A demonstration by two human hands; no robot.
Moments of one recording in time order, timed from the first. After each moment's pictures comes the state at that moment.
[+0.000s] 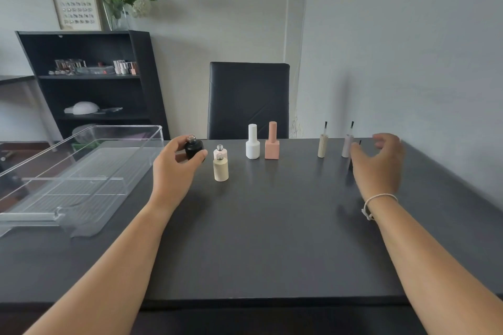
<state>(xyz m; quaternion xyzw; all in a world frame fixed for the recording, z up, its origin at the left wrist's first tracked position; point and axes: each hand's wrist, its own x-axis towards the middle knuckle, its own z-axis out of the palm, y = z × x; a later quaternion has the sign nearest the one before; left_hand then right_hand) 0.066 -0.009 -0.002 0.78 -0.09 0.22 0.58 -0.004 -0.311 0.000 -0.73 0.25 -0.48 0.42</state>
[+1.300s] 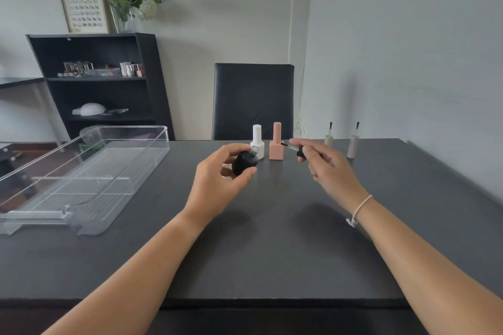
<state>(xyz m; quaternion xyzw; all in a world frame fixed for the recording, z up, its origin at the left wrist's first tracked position) 0.028 -0.048 -0.004 0.75 -0.30 0.21 0.55 -0.012 -0.250 0.012 -0.79 -0.07 -0.24 0.55</state>
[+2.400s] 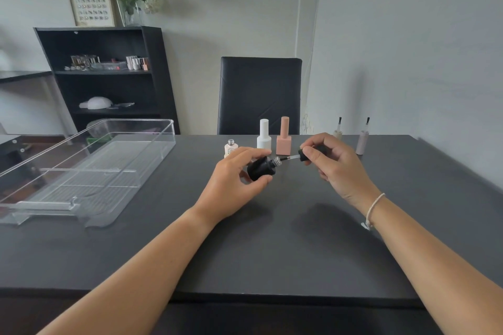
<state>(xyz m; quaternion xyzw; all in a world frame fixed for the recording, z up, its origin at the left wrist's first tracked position) 0.033 -0.049 -0.013 0.79 -0.36 0.18 0.46 -0.016 -0.246 0.015 -0.78 -0.11 -0.22 0.57</state>
